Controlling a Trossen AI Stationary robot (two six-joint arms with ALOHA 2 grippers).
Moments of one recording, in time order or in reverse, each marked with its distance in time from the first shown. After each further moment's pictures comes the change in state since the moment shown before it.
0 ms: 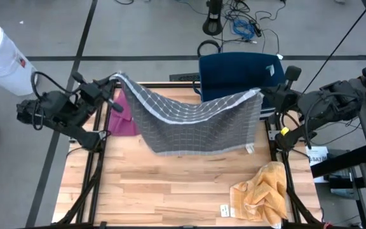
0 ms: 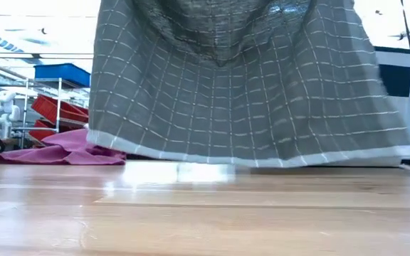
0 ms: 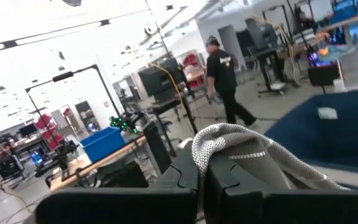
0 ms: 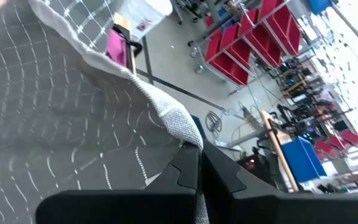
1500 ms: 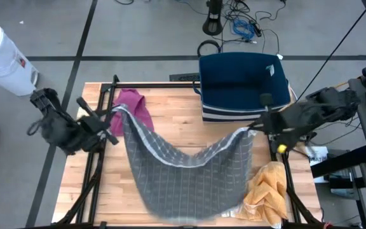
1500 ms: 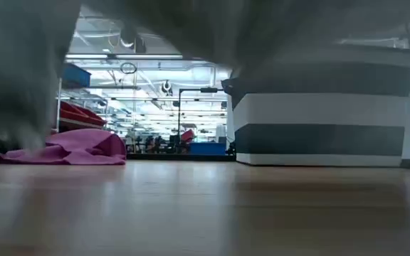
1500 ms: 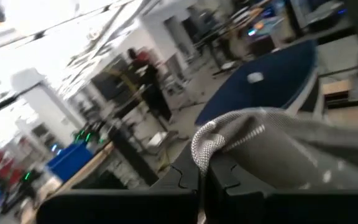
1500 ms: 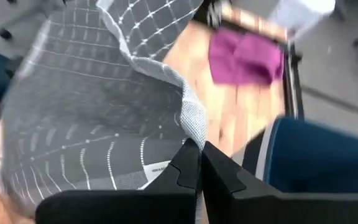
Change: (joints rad) left arm -0.513 0.040 -0.030 -0.298 -0.351 -0.190; right arm 0.040 0.089 -0.035 -0.022 -0.610 0.258
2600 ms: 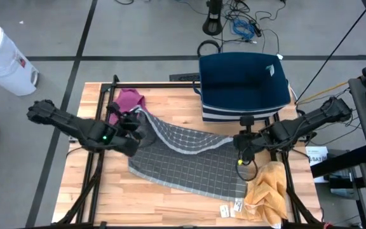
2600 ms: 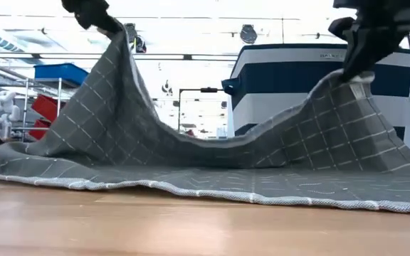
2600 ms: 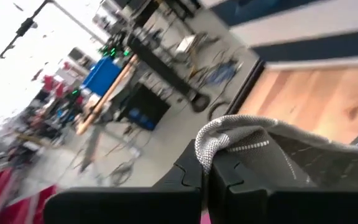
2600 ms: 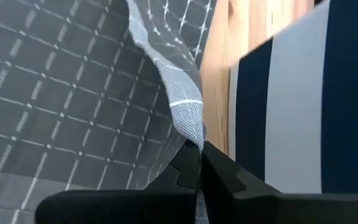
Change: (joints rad) left arm 0.451 0.306 -0.016 -0.902 0.272 -0.966; right arm -0.026 -0.007 -0.750 0.307 0.189 0.166
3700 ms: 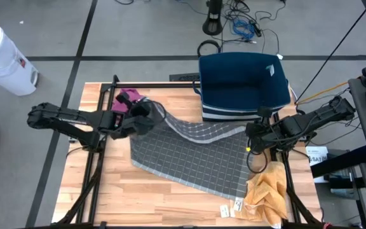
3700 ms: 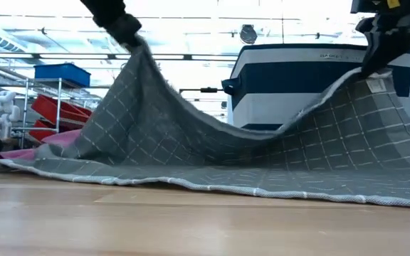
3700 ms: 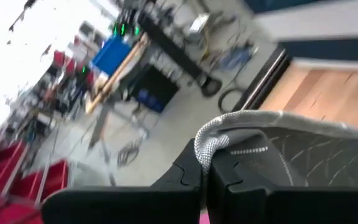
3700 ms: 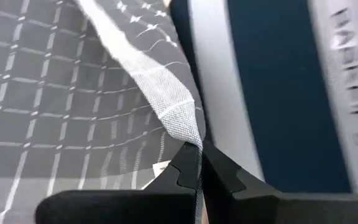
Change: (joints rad) left arm 0.266 0.049 0.000 0.338 0.117 0.301; right arm 0.000 -0.144 -0.003 -0.286 0.104 0.282
